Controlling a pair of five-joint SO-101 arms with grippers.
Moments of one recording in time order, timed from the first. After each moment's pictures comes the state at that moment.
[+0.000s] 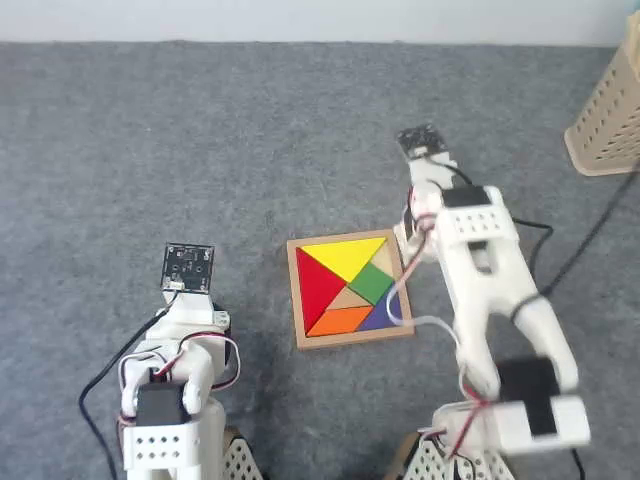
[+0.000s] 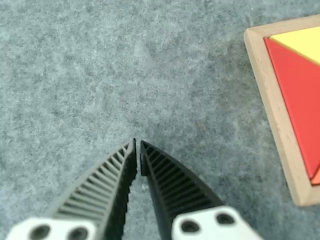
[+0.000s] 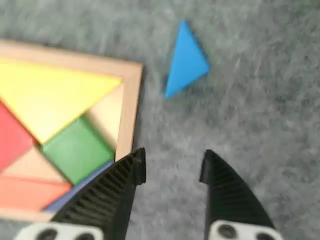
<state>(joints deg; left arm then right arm) -8.7 -102.7 96.9 71.2 -1.2 -12.1 -3.4 25.2 64.0 7.8</state>
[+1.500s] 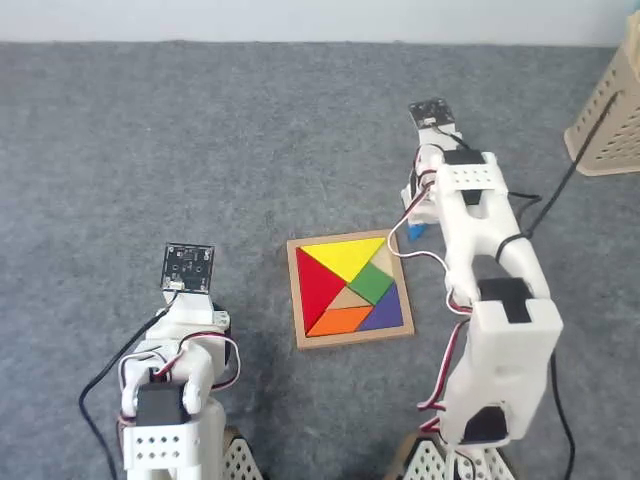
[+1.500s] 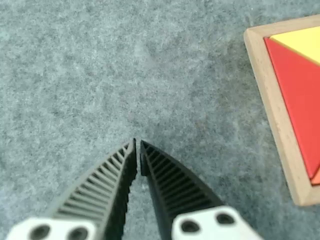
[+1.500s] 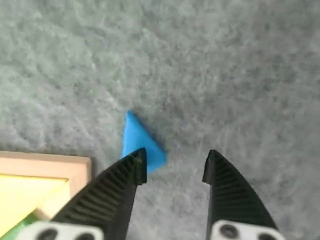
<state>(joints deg) -8.7 -102.7 96.9 71.2 -1.2 -8.0 25.3 0.4 59.1 8.8</state>
